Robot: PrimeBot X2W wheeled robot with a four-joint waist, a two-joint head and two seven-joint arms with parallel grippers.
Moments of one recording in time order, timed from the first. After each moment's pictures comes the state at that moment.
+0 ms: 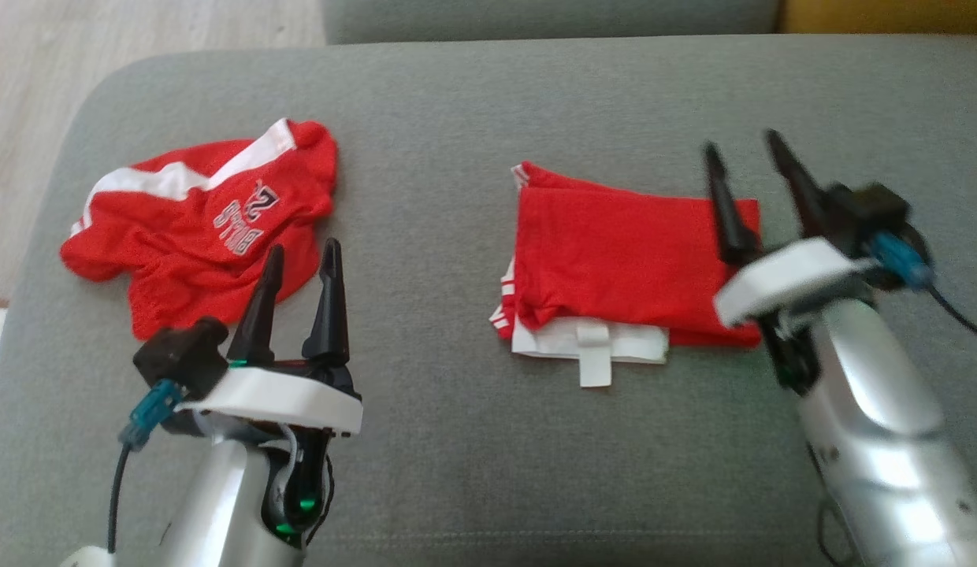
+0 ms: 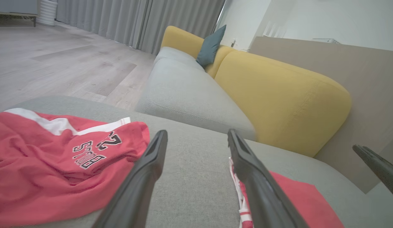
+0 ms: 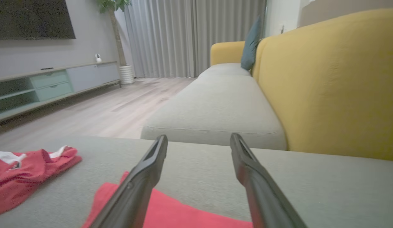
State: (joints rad) left arm -0.19 0.04 -0.24 0.20 -0.44 0.00 -0.26; right arm -0.58 -0.12 0.23 0.68 0.23 0.13 -0.25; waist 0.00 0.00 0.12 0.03
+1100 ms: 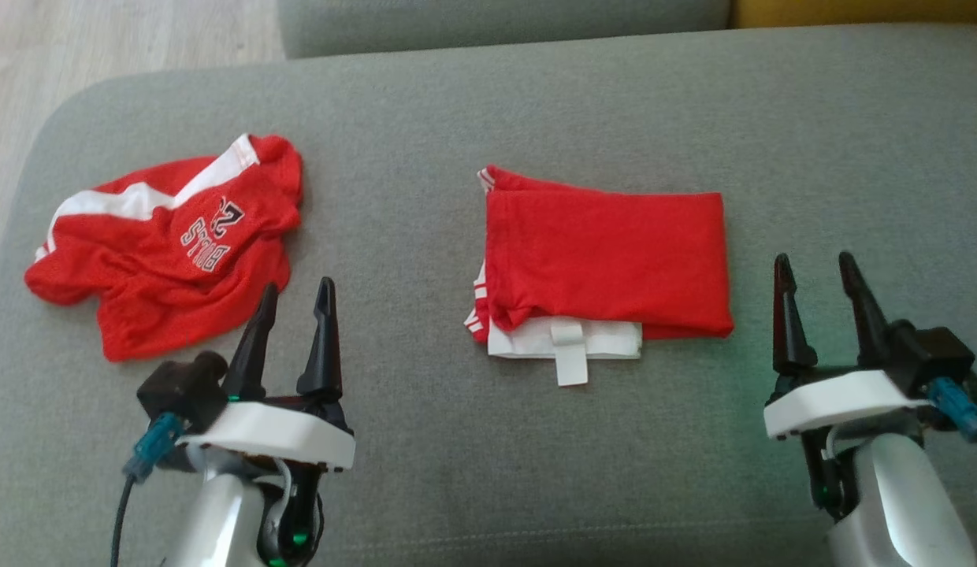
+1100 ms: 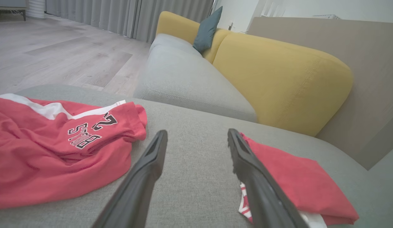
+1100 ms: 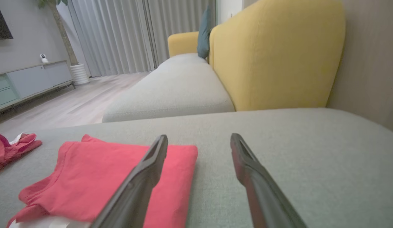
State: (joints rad) left arm -0.12 0.04 -0.21 0.20 -0.38 -0.01 -0.26; right arm -0.19 -0.05 -0.05 0.35 0.07 0.13 -0.24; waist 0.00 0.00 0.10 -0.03
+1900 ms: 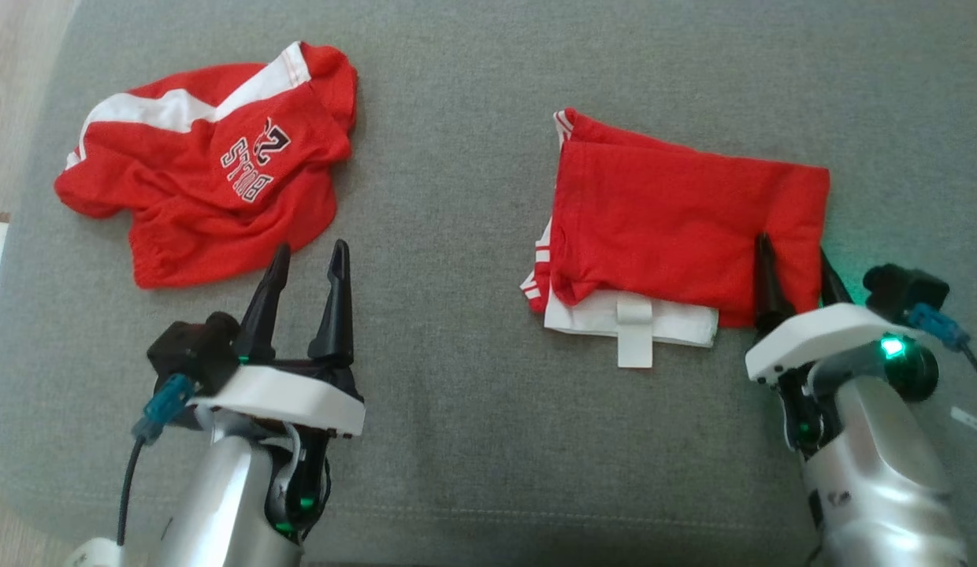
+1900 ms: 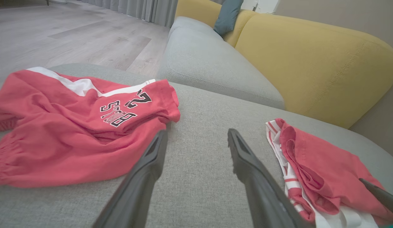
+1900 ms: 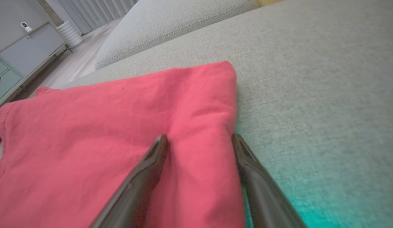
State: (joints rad) left arm -0.20 0.04 -0.23 0.23 -0.36 -0.03 -0.26; right arm -0.44 -0.05 -0.04 0.75 0.31 0.13 -0.14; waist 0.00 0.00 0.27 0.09
